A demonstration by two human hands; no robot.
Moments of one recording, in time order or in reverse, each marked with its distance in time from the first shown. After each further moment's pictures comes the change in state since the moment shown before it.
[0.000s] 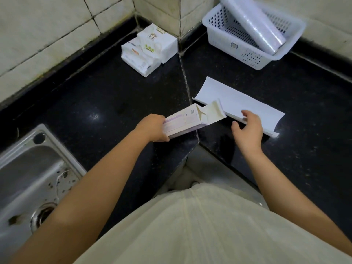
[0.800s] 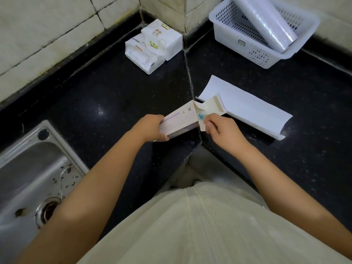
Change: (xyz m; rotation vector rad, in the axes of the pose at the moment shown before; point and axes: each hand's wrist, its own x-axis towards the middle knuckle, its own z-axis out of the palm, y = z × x) left_hand 0.000 -0.012 0.001 -0.121 -0.008 0.005; right_hand -0.007 -0.042 0.013 -0.180 -0.499 -0.459
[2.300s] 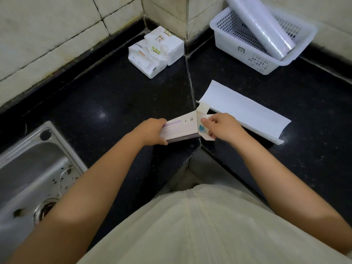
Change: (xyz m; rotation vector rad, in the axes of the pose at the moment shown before) left_hand -0.004 0.001 0.001 0.102 -0.012 0.053; right_hand 0.023 -0.009 -0.011 0.082 -0.112 0.331
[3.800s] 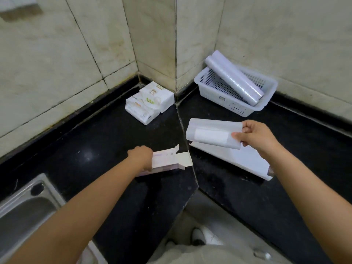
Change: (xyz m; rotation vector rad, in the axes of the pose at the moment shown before) left_hand 0.031 -0.011 -0.045 0.353 -0.100 -0.210; right_hand 0.011 0.020 -0.100 0.452 0.295 0.002
